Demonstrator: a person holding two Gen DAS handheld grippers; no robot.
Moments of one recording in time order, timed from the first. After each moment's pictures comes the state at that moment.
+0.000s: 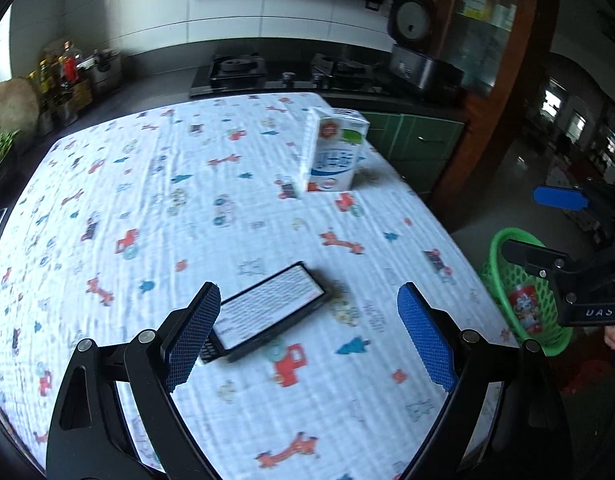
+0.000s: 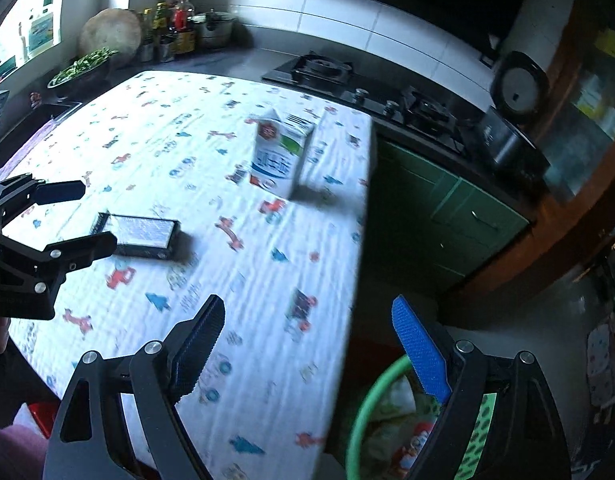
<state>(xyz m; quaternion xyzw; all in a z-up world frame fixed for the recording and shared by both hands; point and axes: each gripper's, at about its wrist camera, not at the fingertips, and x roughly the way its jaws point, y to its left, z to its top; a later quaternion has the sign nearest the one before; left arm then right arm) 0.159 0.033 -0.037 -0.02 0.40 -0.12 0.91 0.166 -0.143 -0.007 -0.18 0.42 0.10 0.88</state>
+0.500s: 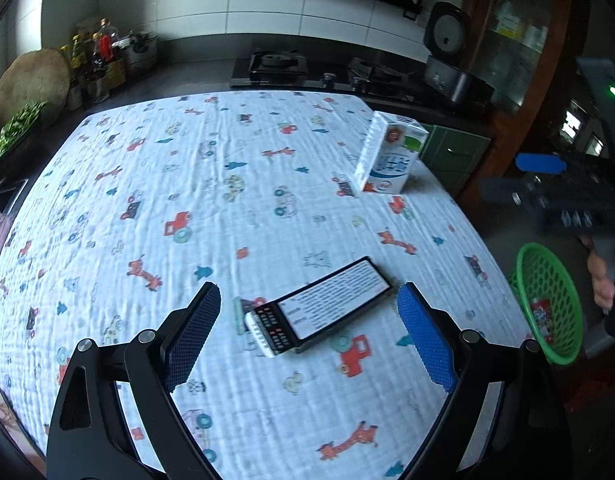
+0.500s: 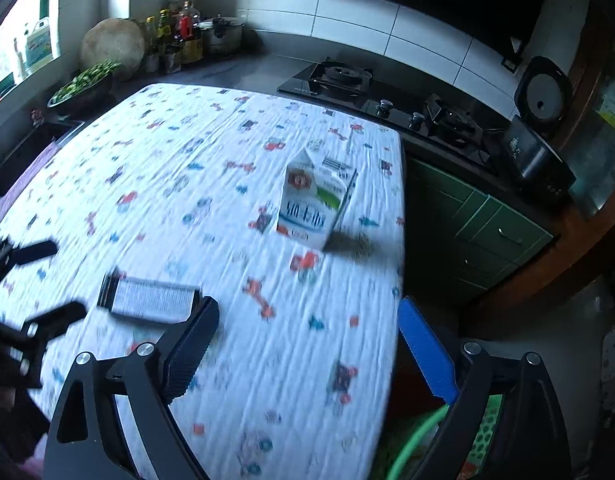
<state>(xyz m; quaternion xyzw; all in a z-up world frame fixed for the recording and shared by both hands) 0.162 0.088 -0.044 -0.05 0.40 -0.09 0.91 0.236 -0.093 -0.002 -0.15 0.43 0.12 0.88</state>
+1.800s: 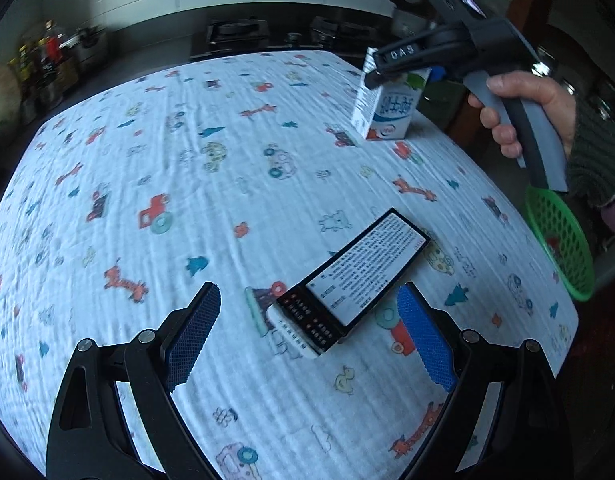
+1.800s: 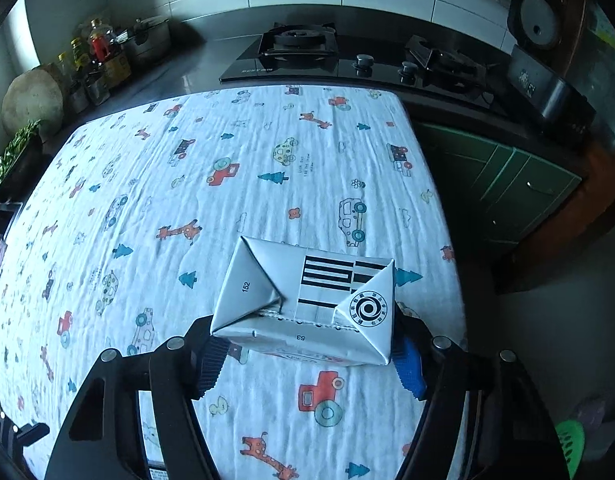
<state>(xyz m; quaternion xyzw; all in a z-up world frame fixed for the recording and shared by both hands) 0.191 0.100 -0.090 0.02 0.45 -0.17 0.88 0.402 -0.069 -0.064 -0.04 0.49 0.07 0.87</state>
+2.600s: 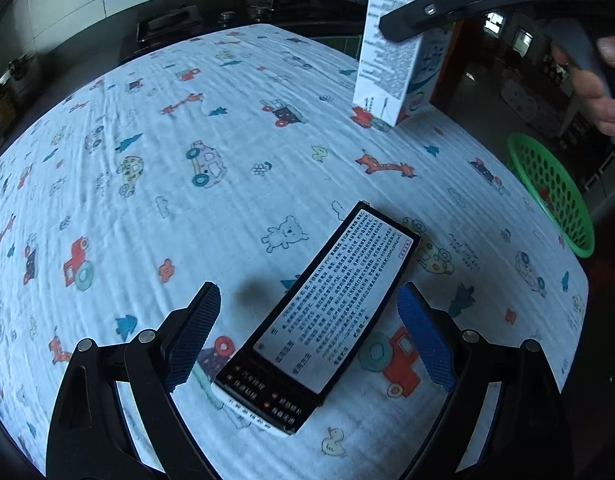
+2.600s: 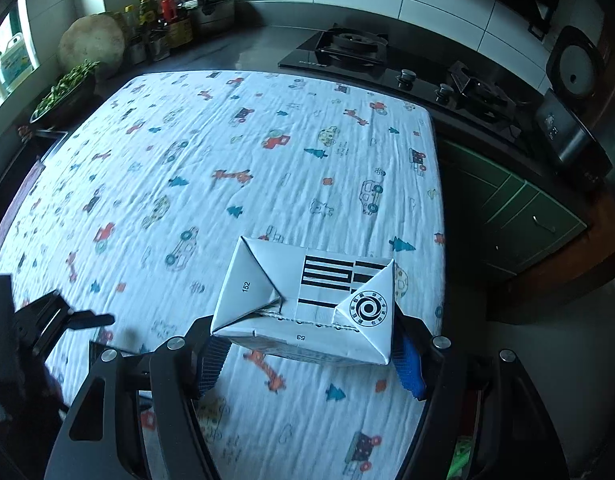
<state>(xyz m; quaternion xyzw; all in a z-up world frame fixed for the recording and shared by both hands) 0.226 0.060 -0.119 0.08 0.47 -0.25 0.84 0.332 -0.070 -0.028 -0.12 0.50 0.14 0.85</state>
